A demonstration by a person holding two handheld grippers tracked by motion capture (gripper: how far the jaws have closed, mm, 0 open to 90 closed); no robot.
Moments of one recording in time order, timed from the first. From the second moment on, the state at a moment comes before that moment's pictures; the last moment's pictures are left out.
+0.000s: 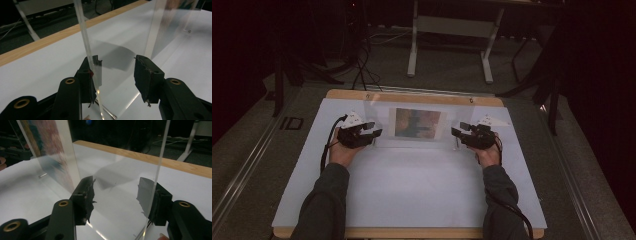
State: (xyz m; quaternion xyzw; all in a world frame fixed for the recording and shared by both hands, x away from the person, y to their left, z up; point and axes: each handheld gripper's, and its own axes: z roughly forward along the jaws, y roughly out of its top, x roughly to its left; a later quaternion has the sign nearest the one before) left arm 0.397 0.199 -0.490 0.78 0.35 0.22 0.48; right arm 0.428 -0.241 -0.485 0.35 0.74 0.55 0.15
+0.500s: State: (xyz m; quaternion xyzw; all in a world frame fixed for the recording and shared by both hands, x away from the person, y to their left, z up) left arm 0.394 0.200 -0.487 0.78 0.36 0.20 0.47; right arm 0.417 -0.241 -0.482 0.35 0.74 0.55 0.16
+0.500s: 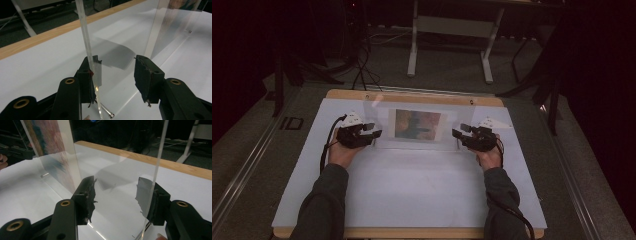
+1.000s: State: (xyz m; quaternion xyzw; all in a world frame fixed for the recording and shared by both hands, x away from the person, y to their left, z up) left arm 0.380 0.199 -0.485 0.77 0.37 0.17 0.48; right arm 0.401 -0.246 -0.481 0.36 0.74 0.55 0.16
